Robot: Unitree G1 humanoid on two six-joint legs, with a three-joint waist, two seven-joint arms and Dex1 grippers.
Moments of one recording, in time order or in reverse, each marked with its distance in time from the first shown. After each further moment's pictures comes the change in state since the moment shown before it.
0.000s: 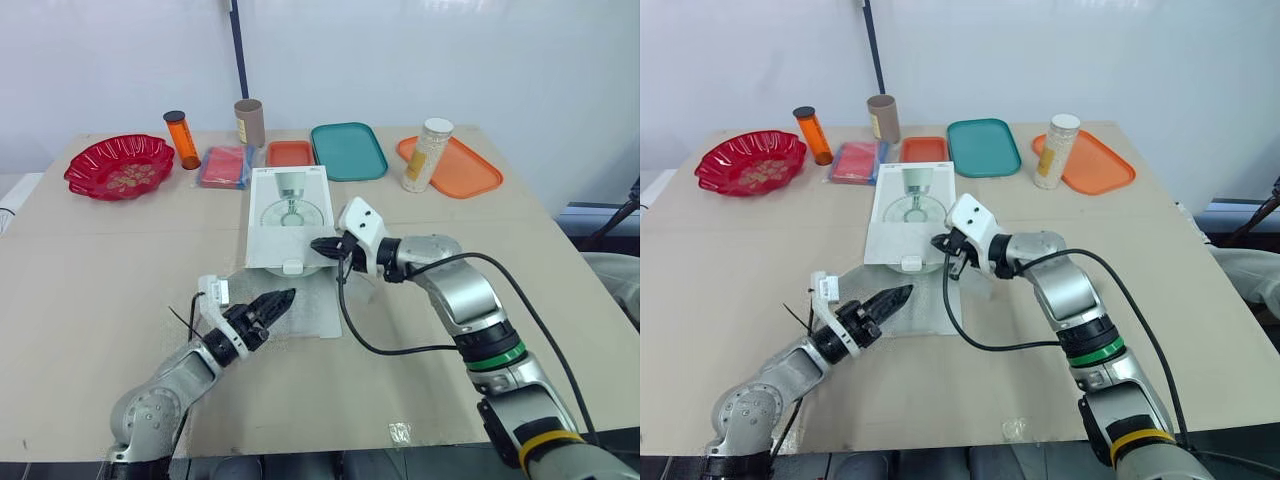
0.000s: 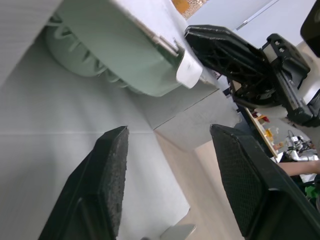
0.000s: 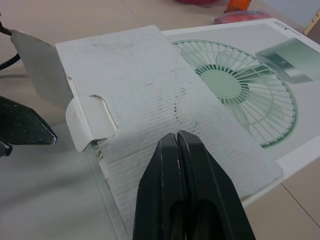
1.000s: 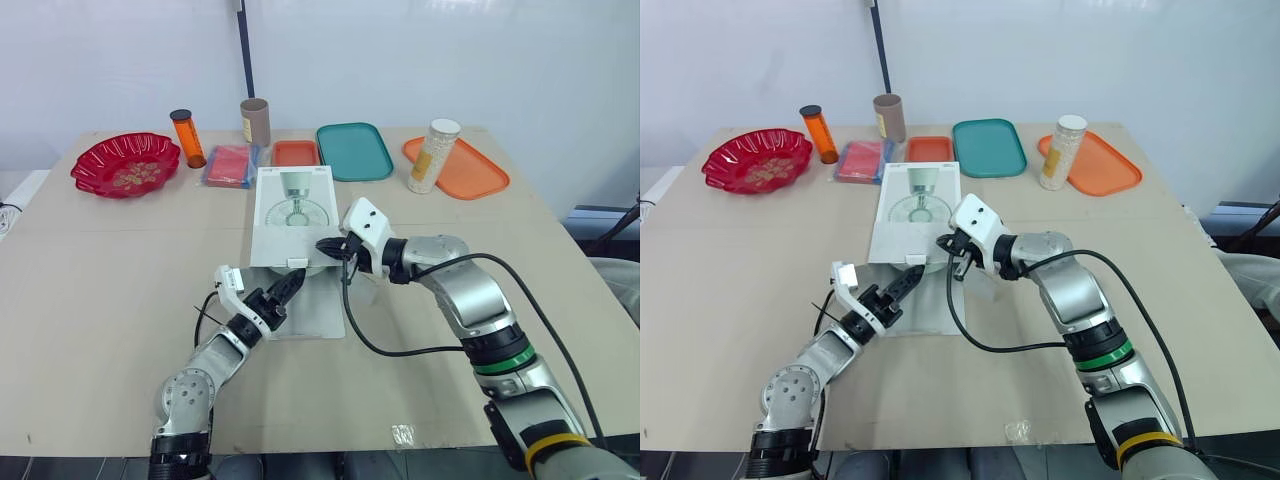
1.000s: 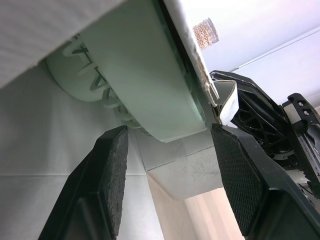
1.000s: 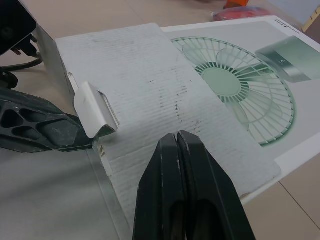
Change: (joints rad) left arm -0.106 -0.196 0.036 0.165 -0.004 -0.057 0.056; right arm 0.015 -0.032 -0.003 -0.059 0.000 0.049 -0.018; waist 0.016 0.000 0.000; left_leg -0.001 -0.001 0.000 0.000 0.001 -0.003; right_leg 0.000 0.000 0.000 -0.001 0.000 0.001
